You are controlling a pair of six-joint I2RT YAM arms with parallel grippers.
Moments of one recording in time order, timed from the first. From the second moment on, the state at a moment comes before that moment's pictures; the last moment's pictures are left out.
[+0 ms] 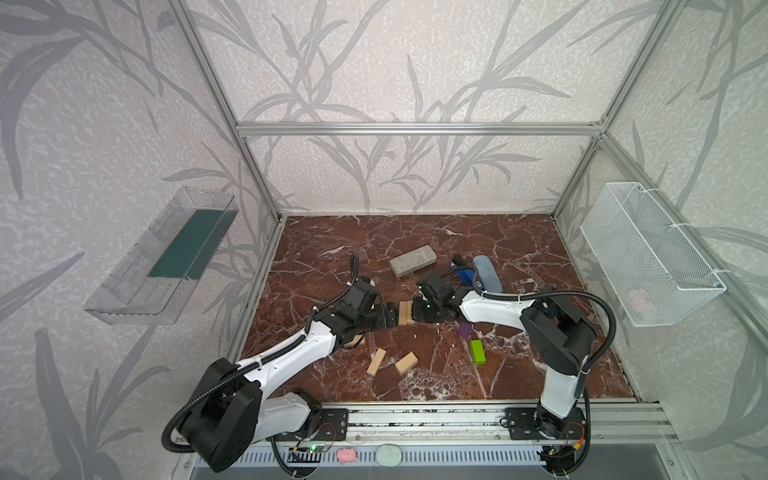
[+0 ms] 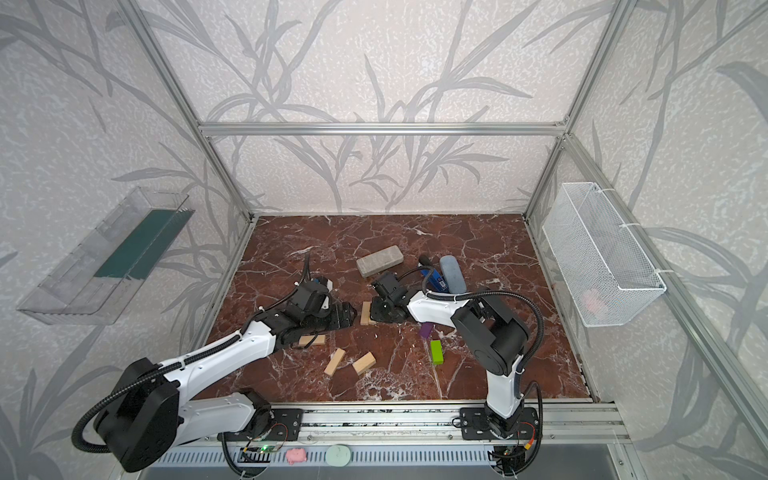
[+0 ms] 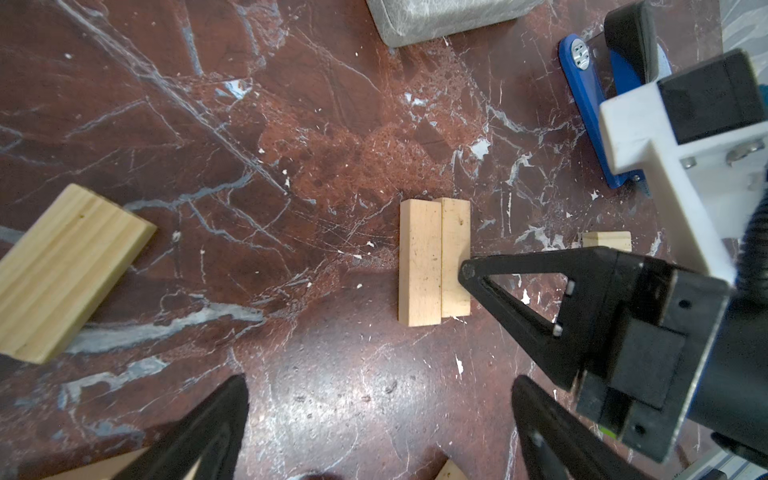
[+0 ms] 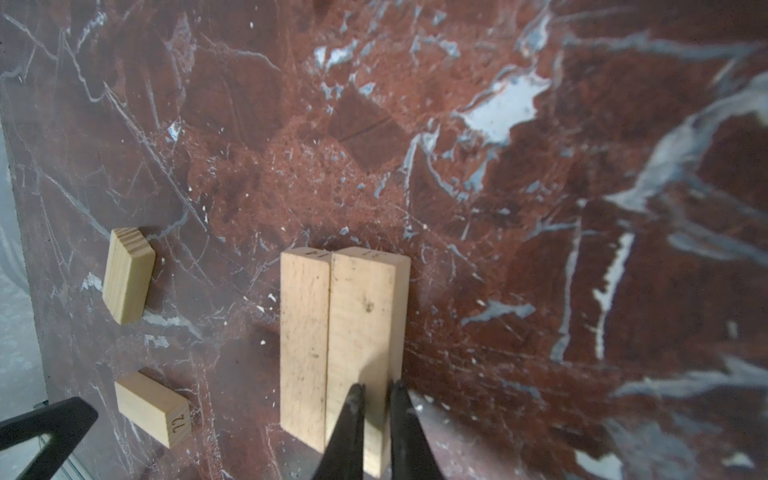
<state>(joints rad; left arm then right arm) -0.57 1.22 0.64 -0.30 0.04 -0.70 0.79 1.88 1.09 -0.19 -0.12 0.87</state>
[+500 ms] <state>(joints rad) -0.57 1.22 0.65 -0.30 0.04 -0.70 0.80 1.87 1.08 -0.20 -0.11 0.85</state>
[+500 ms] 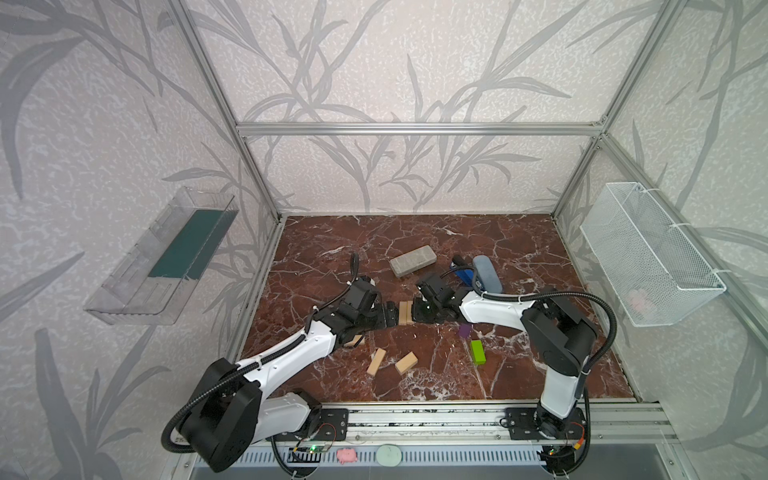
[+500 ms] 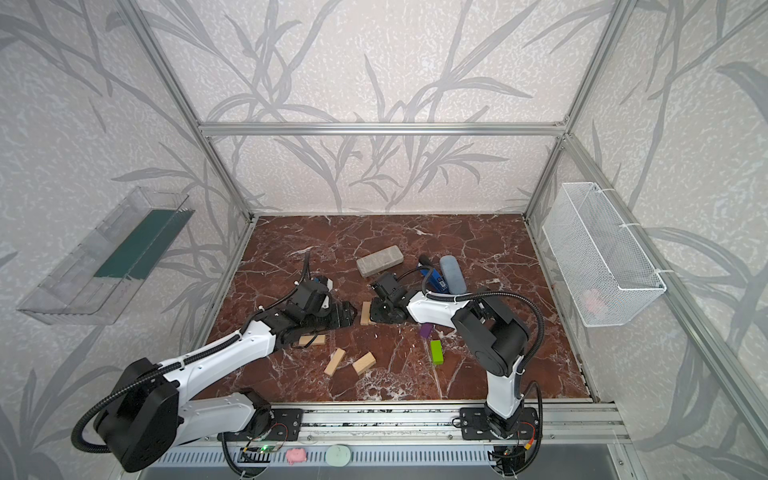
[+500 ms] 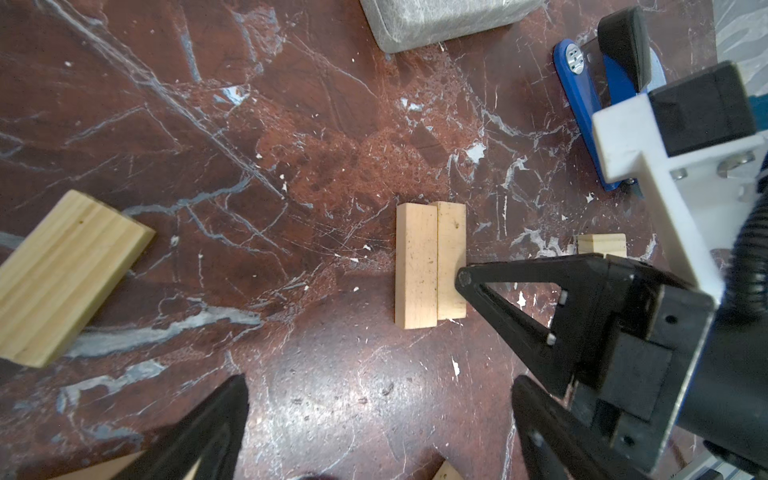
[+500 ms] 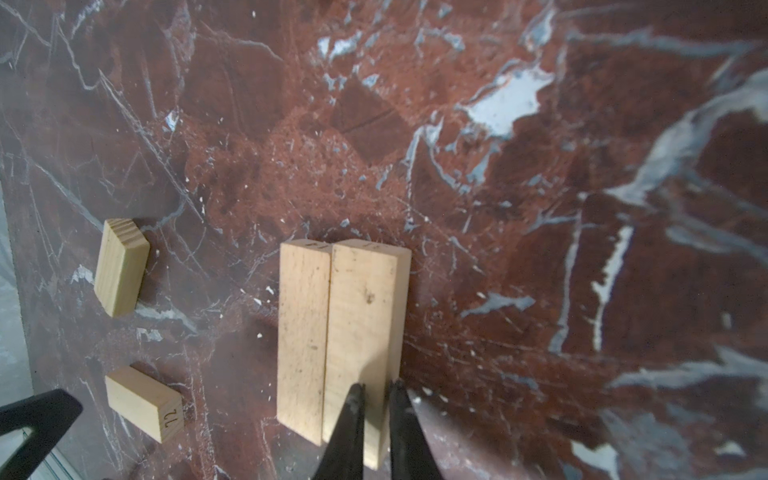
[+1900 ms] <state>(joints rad) -0.57 1.00 0.63 -0.60 -0.02 -0.82 0.82 1.56 0.88 -0.24 -0.20 0.43</state>
